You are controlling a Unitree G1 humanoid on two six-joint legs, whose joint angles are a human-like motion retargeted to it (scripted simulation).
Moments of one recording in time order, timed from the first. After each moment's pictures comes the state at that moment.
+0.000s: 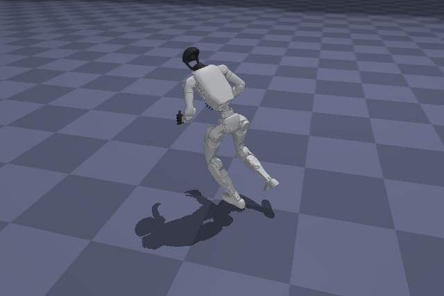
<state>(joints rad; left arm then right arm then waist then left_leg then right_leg) -0.24 0.49 -0.25 0.09 -0.05 -0.32 0.33 -0.18 -0.60 0.34 -0.03 0.10 -0.27 -0.33 0.03 -0.05 0.52 -0.55 0.01 0.25 0.88 -0.77 0.15 -0.52 -0.17 0.02 1.37 -0.37 -0.03</state>
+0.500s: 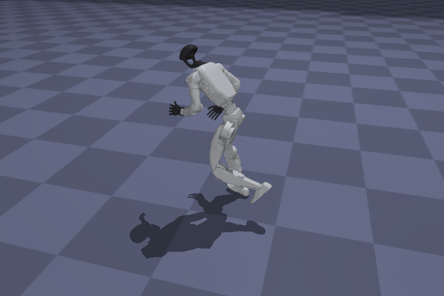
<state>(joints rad) -0.39 0.36 -0.27 -0.03 0.19 -0.25 0.42 -0.07 -0.57 0.31 0.23 0.28 -0.28 -0.31 -0.18 0.09 0.52 -0.48 0.11 0.10 1.46 -0.43 0.09 -0.53 -0.14 -0.28 0.60 -0.46 -0.09</state>
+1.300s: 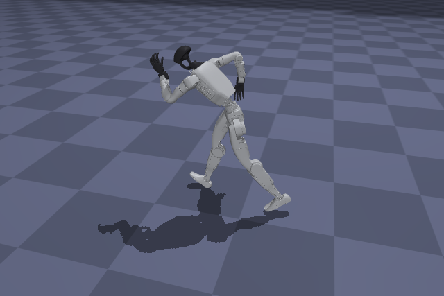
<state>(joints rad) -1.60 0.67 -0.48 -0.01 -0.02 -0.38 0.86 0.79 -0.91 0.06 -0.04 0.22 -0.26 -0.16 -0.59 0.03 0.52 0.01 0.11 0.02 0.27 -0.24 -0.13 -0.69 -0.17 -0.29 -0.01 -0.28 0.12</state>
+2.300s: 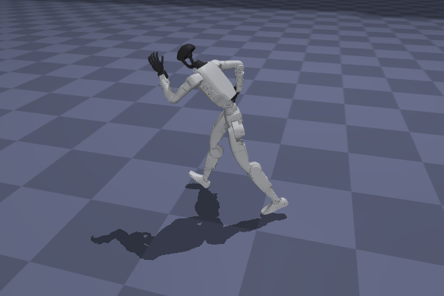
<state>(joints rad) -1.49 0.58 -0.32 -0.02 0.11 -0.32 0.85 0.58 -0.79 0.16 0.08 -0.13 -0.28 -0.39 -0.53 0.06 0.51 0.09 0.16 0.02 0.22 -0.24 -0.15 -0.61 -0.21 -0.36 0.02 -0.31 0.13</state>
